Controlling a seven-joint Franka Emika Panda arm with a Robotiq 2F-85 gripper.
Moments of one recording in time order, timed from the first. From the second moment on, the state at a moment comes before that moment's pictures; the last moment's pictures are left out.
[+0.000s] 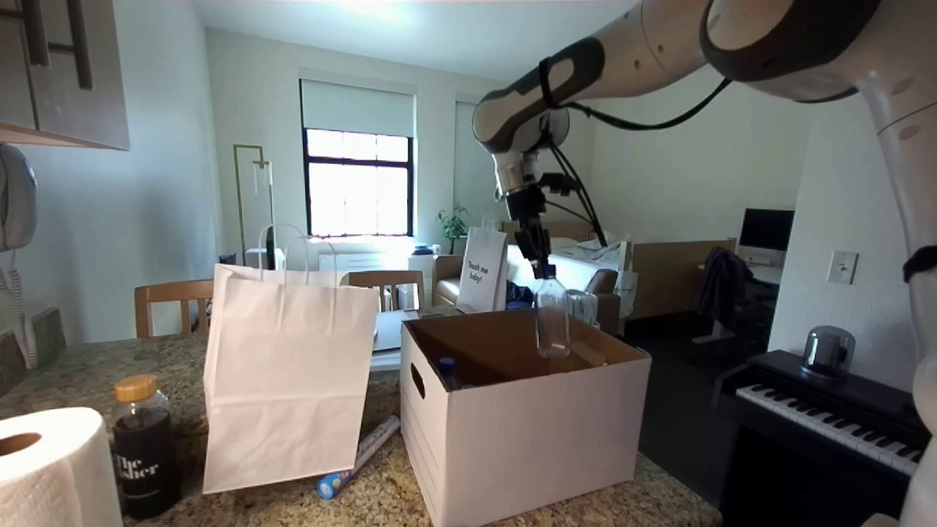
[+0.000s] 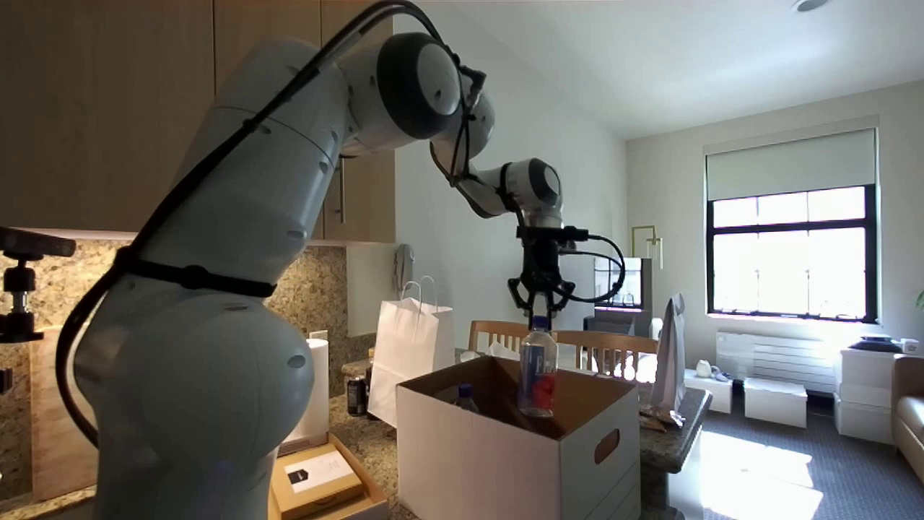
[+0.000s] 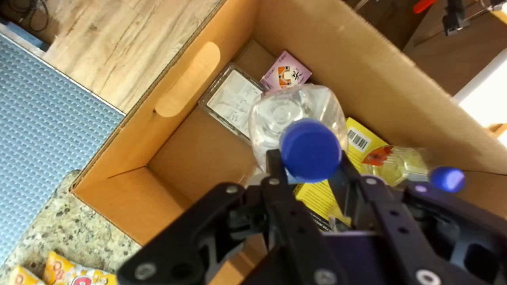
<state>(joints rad) -0.03 0.35 0.06 -1.50 -0.14 1.52 -0.50</state>
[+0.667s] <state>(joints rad) 0.24 -0.02 0.25 -1.66 -0.27 1.53 -0.50</state>
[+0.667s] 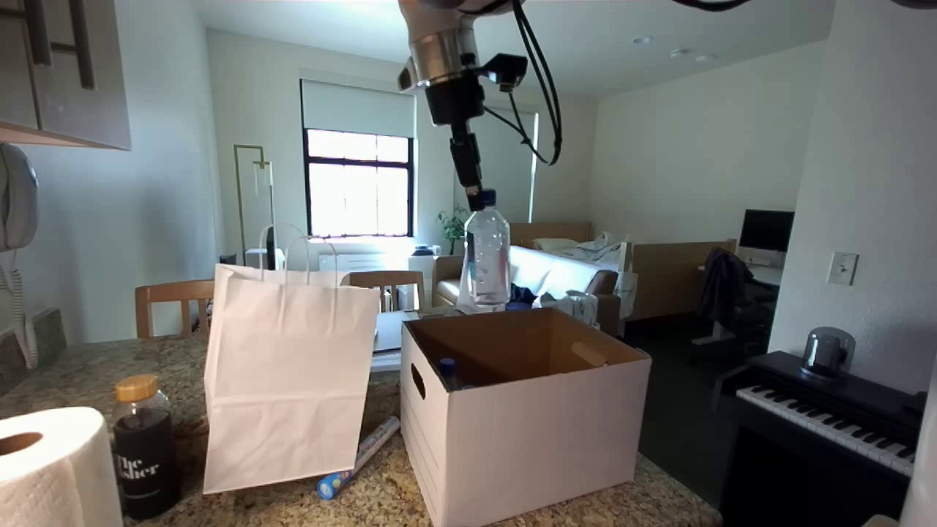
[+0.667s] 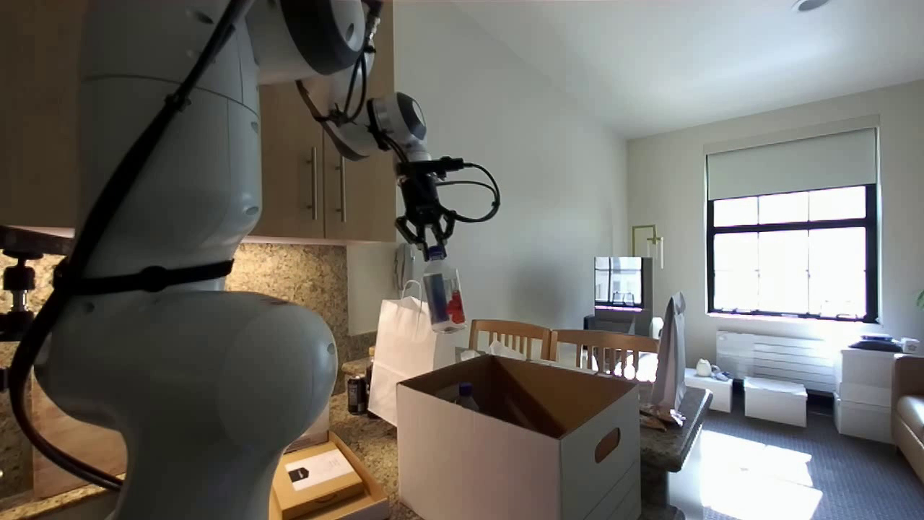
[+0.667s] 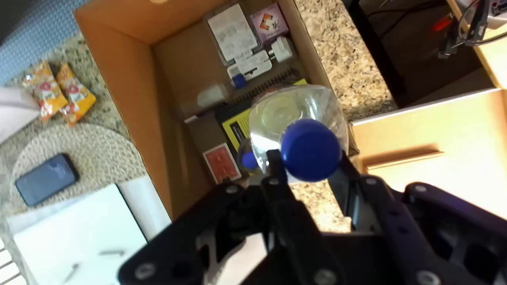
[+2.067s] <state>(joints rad) 0.41 0.44 0.42 -1.83 -0.23 1.94 -1.05</state>
